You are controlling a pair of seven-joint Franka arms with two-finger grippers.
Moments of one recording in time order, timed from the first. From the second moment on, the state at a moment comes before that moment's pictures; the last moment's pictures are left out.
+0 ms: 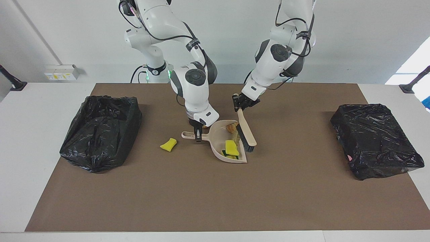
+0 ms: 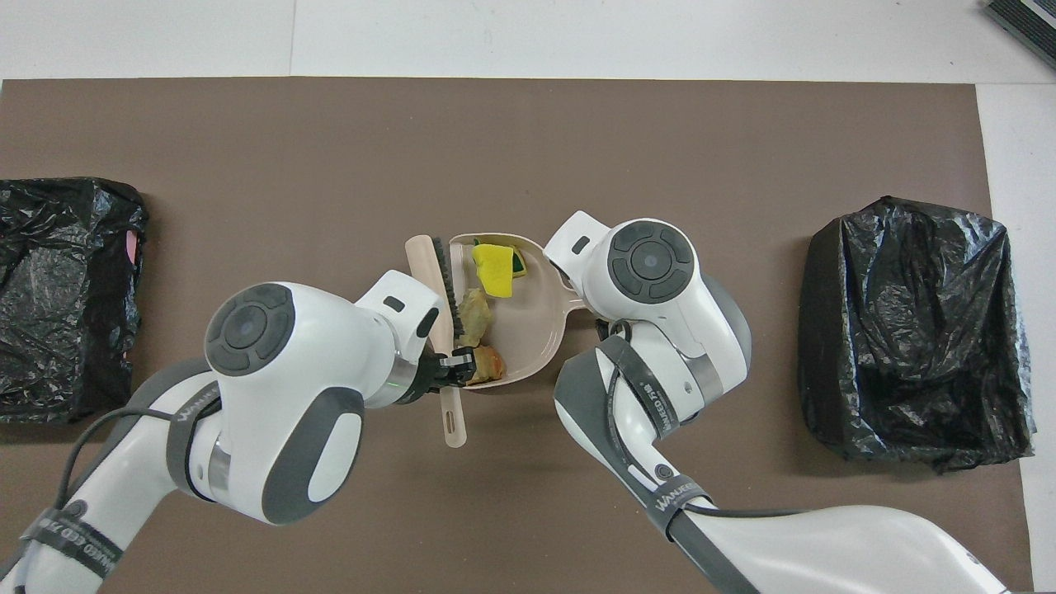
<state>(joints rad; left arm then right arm) -0.47 -0.03 -0.01 -2.10 -0.37 1.98 -0.53 0.43 0.33 0.05 -1.83 -0.10 2.22 -1.09</state>
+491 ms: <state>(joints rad) -0.40 -0.06 -0.01 -2.18 -0.35 1.93 -0.46 0.43 0.34 0.05 -1.83 -0.09 2.22 -1.09</state>
